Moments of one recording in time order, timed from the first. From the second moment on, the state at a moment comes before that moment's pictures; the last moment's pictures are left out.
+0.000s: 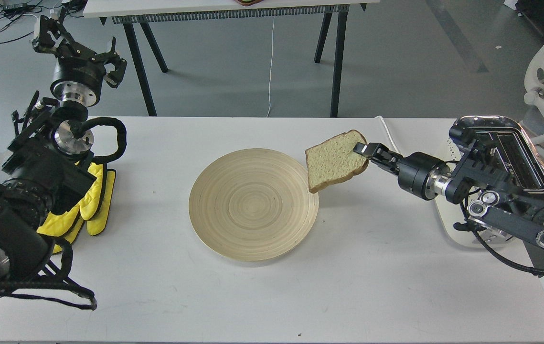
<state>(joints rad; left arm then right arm) -1.06 0.10 -0.62 -0.02 -0.34 -0.49 -0.38 0.82 -0.69 0.28 1.26 -0.98 0.00 0.15</state>
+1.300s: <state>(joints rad) -1.06 0.09 -0.62 -0.02 -0.34 -0.49 -0.38 1.01 -1.32 0.14 1.42 -1.33 0.17 0.09</state>
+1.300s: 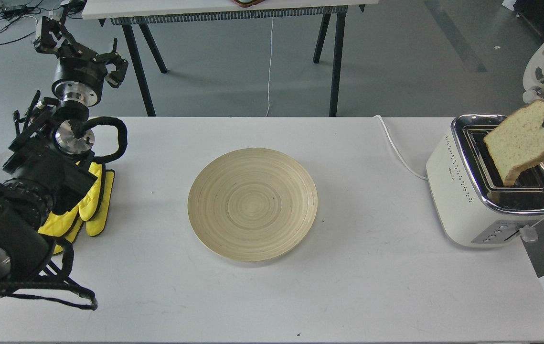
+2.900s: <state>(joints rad) -1.06 0.10 -0.62 -0.02 -0.34 -0.49 -0.37 0.97 -0.59 0.71 0.94 -0.18 0.10 0.15</state>
